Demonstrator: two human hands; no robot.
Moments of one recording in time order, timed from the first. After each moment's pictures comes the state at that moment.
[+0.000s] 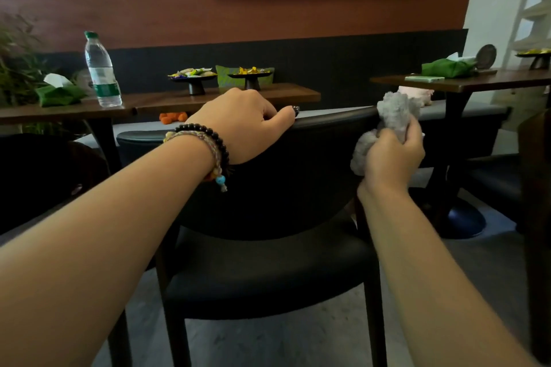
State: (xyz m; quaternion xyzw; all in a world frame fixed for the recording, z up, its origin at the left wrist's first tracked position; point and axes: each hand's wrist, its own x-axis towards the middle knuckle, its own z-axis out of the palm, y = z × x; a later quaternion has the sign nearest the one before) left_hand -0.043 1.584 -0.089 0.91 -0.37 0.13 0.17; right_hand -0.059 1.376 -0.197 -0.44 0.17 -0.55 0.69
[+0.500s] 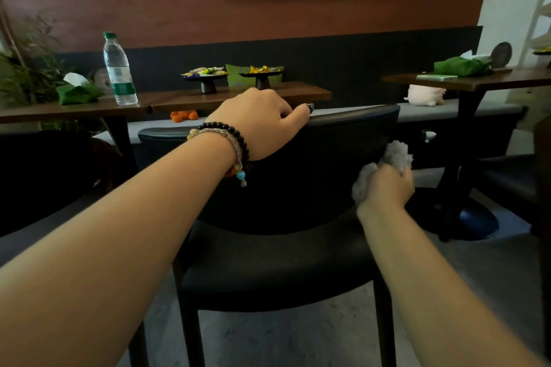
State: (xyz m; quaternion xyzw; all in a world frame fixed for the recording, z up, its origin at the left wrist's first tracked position) left_hand -0.049 1.586 -0.088 0.91 -0.36 0.14 0.16; right_hand -0.074 1.398 -0.223 -0.42 0.27 -0.43 0.75
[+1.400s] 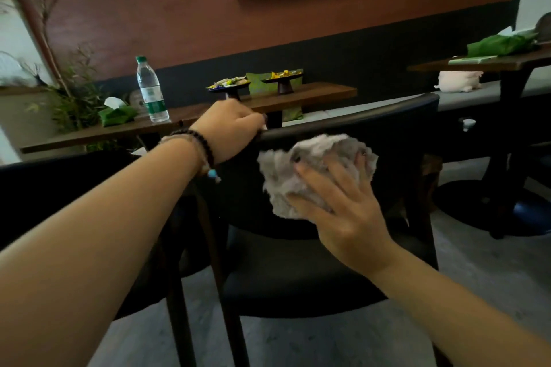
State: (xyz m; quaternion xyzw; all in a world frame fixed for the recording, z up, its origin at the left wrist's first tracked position) left_hand -0.003 1.654 -0.094 0.88 -0.34 0.16 0.30; right_hand -0.079 1.477 -0.259 -0.74 -0.24 -0.63 -0.01
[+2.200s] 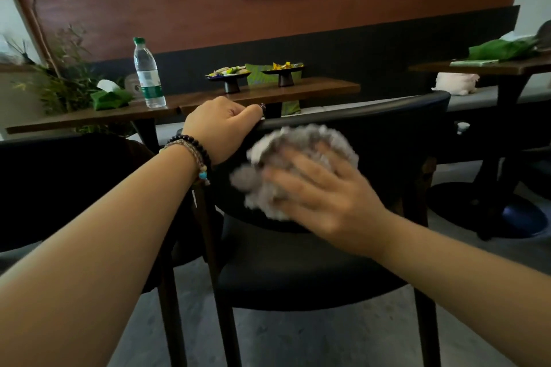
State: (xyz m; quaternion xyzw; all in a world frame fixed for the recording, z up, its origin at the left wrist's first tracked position) left_hand 0.007 1.675 -0.117 0.89 -0.29 0.25 0.26; right_hand -0.083 1.491 -0.223 -0.73 -0.36 -0.57 -0.13
